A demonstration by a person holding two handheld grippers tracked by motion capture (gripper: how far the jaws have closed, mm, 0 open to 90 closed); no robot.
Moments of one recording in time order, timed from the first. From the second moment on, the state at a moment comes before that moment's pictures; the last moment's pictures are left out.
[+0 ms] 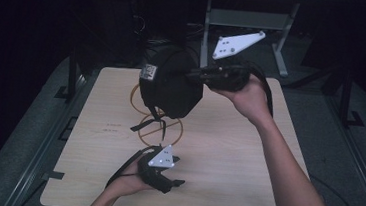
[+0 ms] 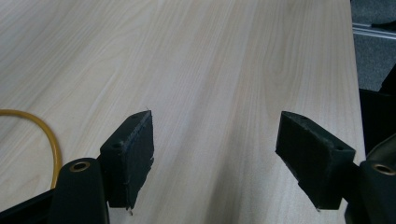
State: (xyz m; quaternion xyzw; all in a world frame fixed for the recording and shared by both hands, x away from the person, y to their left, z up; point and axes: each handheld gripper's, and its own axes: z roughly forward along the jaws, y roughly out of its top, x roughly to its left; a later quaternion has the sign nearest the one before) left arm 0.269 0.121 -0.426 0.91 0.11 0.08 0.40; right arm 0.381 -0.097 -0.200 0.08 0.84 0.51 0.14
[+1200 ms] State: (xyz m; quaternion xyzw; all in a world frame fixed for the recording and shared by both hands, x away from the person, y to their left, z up) left arm 0.266 0.117 -0.427 0.91 0.11 0.08 0.40; right arm 0.446 0.029 -0.224 0.15 0.85 0.49 0.14
